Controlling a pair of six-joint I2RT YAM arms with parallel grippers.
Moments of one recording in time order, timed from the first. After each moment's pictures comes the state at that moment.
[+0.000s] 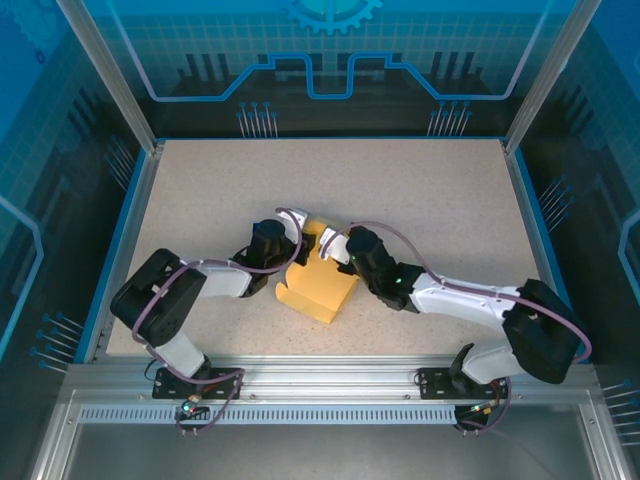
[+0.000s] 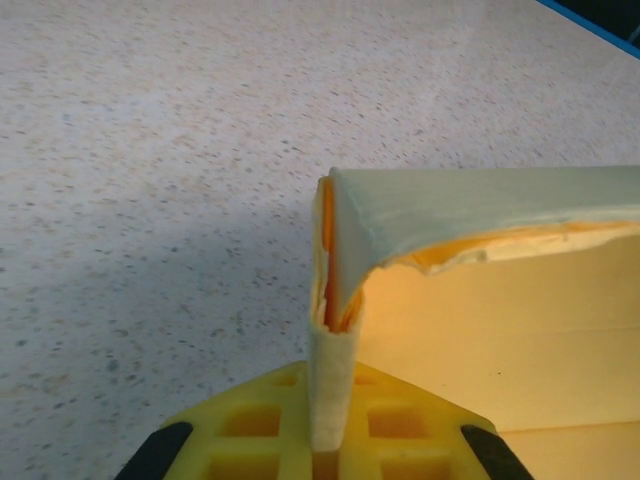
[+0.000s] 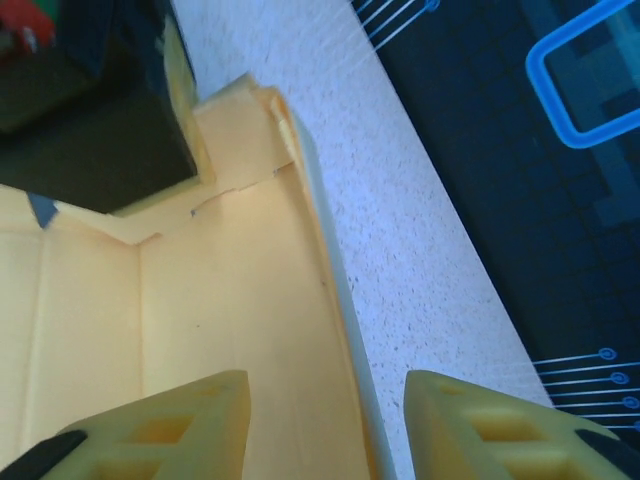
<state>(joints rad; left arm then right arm) -0.52 1.64 0.62 0.60 0.08 -0.17 0.88 1.37 0.74 0.13 0.47 -0.58</state>
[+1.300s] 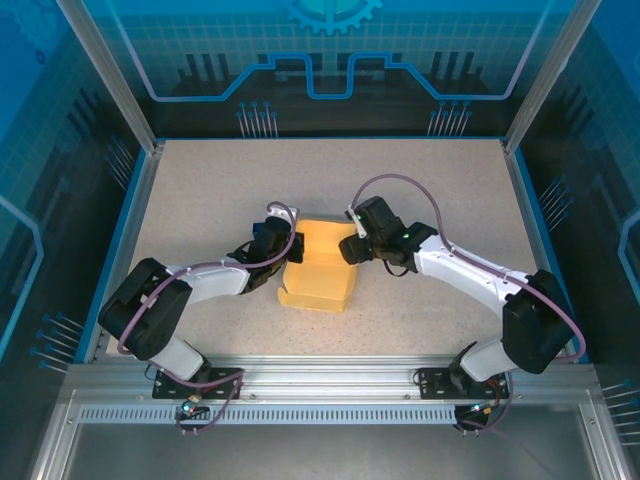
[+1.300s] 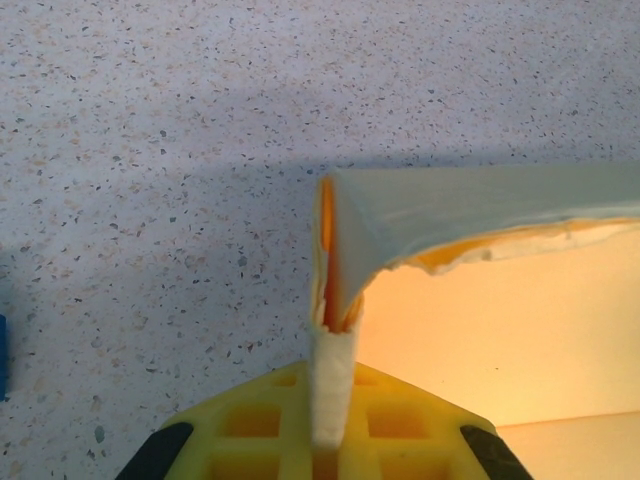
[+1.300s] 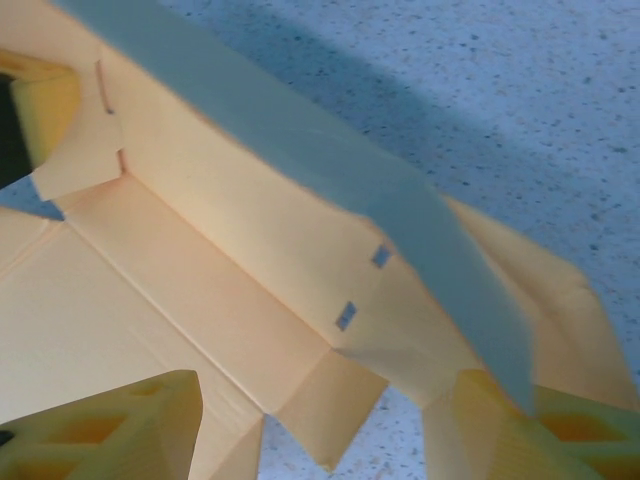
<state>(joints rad) -0.55 1.56 0.69 0.26 -0.16 -0.35 0.66 1.46 1.04 -0.51 0.12 0.19</state>
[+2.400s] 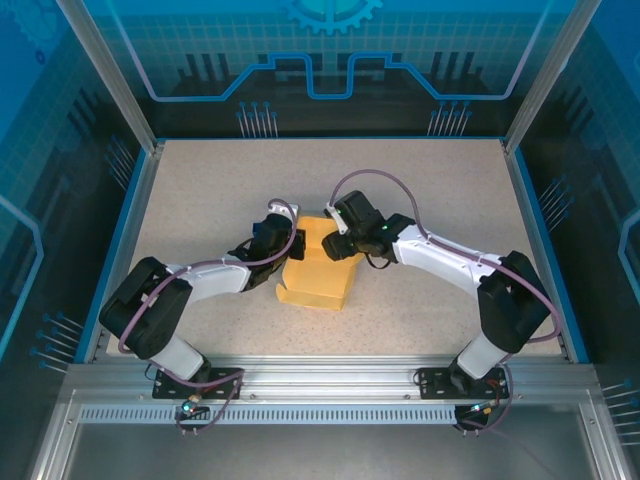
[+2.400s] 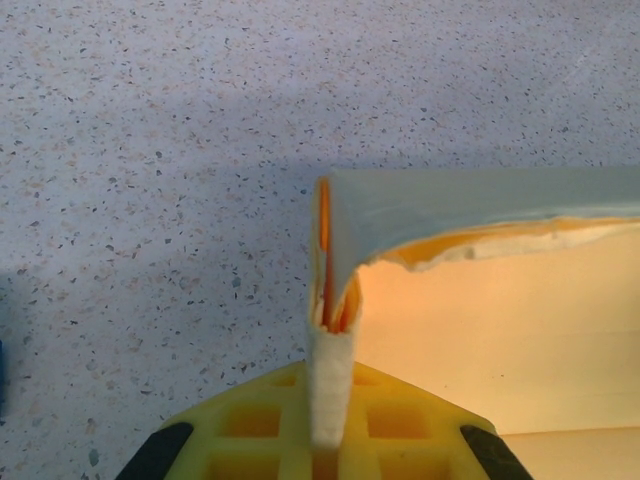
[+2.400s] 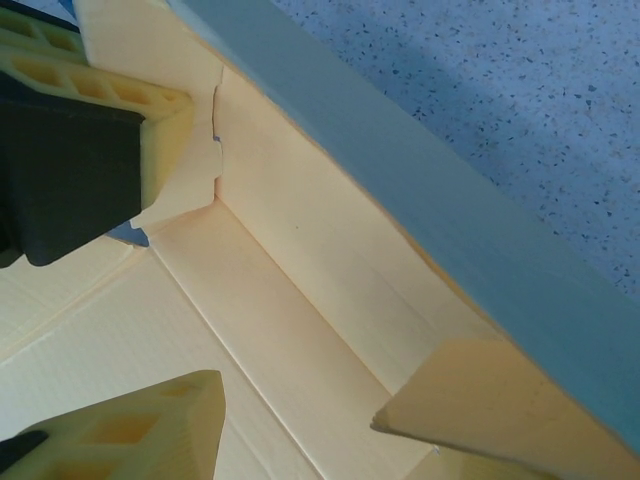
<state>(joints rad) -0.55 1.57 0.71 0.26 -0.16 -0.35 0.72 1.62 1.17 -0.49 0.06 0.15</state>
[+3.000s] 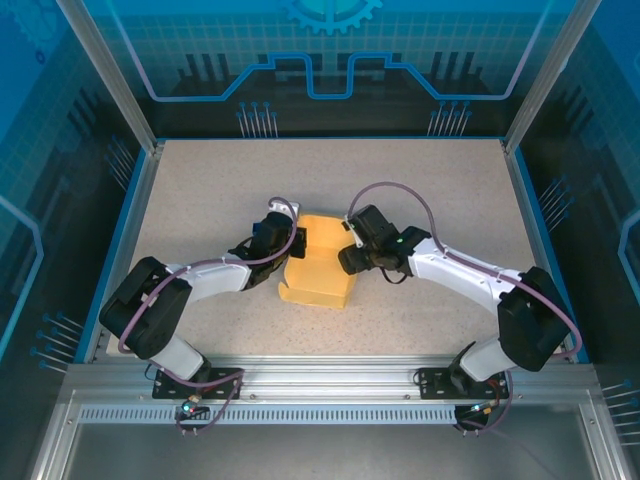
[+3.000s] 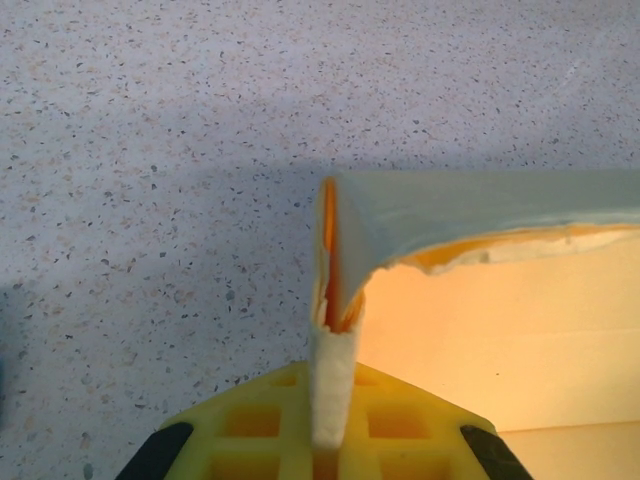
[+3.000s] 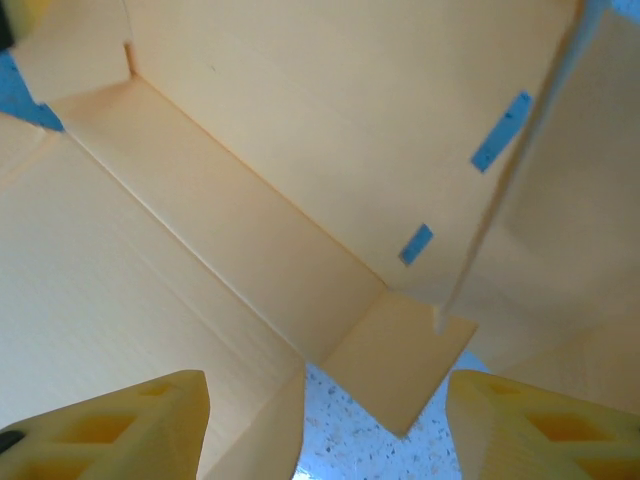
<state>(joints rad) -0.55 1.57 0.73 0.25 -0.16 -0.35 0.71 1.48 1.02 -0.56 0.11 0.24</state>
